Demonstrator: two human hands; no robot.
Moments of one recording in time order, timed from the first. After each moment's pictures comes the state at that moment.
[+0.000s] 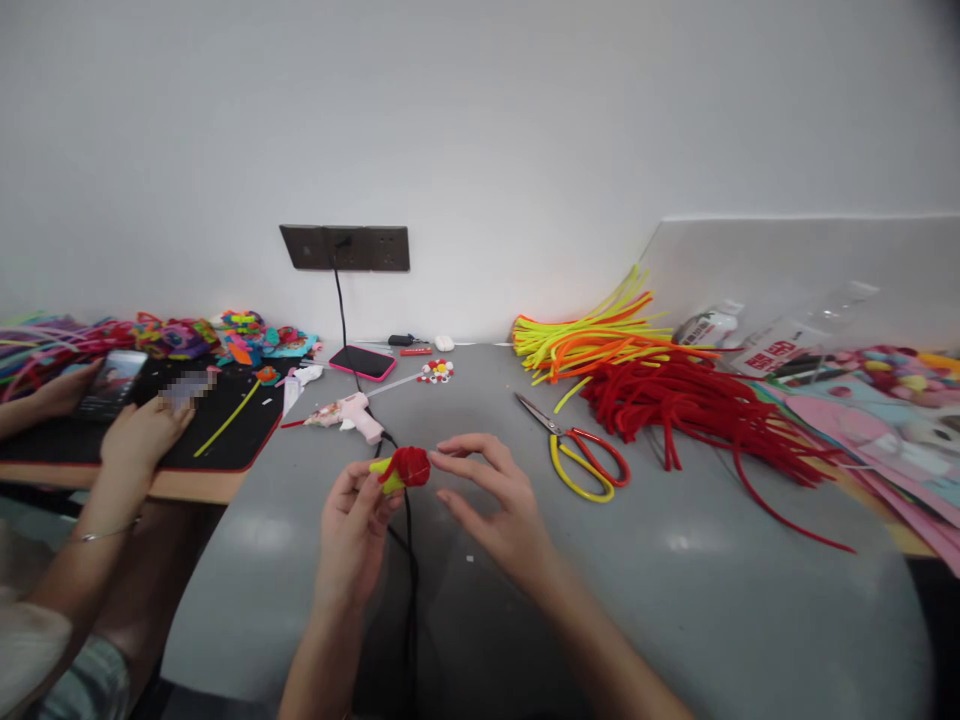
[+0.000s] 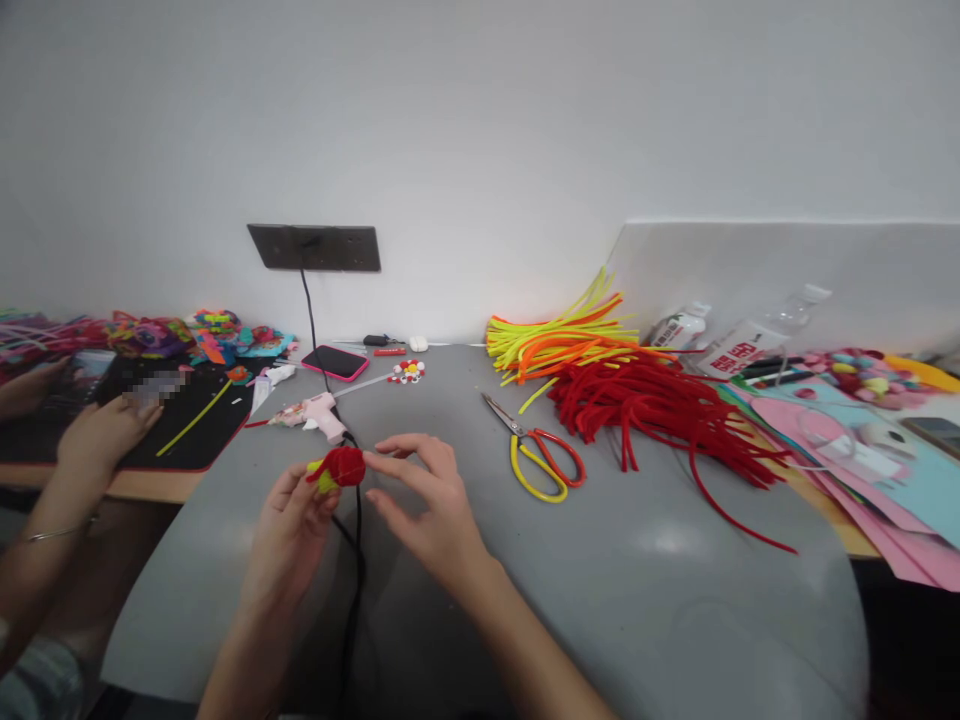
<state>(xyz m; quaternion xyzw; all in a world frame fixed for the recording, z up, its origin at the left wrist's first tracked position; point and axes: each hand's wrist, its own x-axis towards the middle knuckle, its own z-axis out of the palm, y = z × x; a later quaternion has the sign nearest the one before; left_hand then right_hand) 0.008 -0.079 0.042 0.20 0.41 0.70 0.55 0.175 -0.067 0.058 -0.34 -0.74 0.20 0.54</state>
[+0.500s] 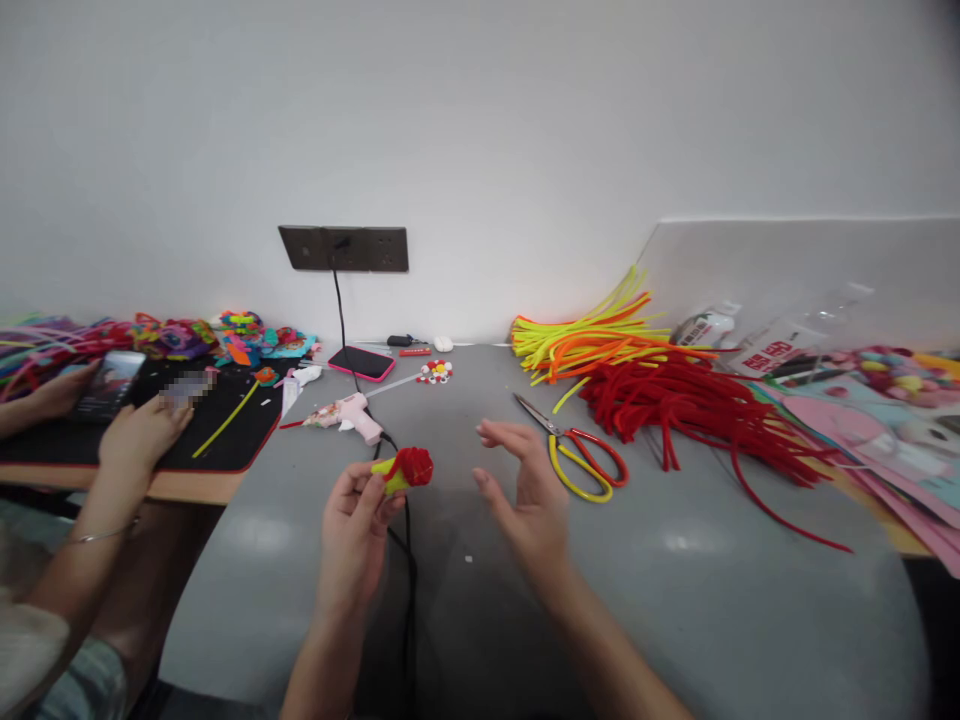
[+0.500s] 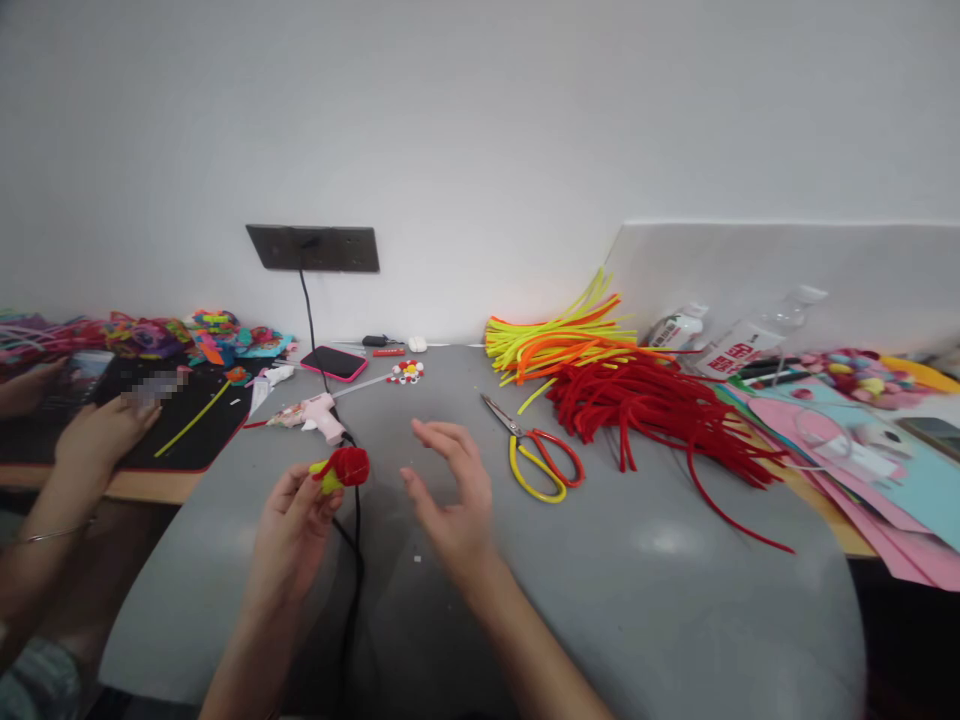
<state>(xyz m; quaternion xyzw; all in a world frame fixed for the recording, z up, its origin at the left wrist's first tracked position) 0.012 -0.078 0.040 0.21 0.42 0.70 0.54 0.184 -0.065 0.052 -0.38 -0.65 0.19 0.63</state>
